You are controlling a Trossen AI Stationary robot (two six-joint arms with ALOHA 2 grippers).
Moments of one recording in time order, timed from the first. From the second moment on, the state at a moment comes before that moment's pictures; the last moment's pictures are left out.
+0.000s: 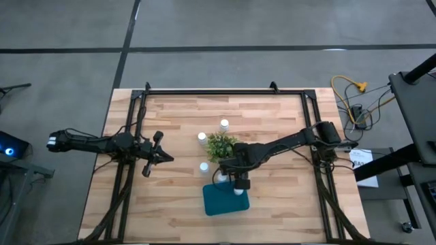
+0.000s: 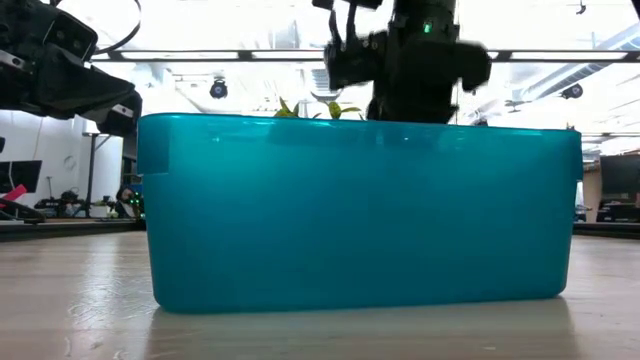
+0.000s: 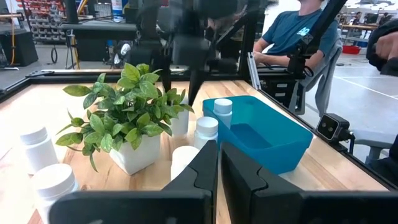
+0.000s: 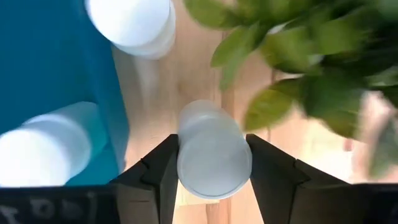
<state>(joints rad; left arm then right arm) -0.10 0.22 0.02 0.06 0.13 -0.05 0.22 1.95 1.53 -0.97 0.12 0.24</state>
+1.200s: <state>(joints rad) -0.10 0.22 0.02 0.06 0.13 -0.05 0.45 1.73 1.53 -0.84 0.04 0.53</state>
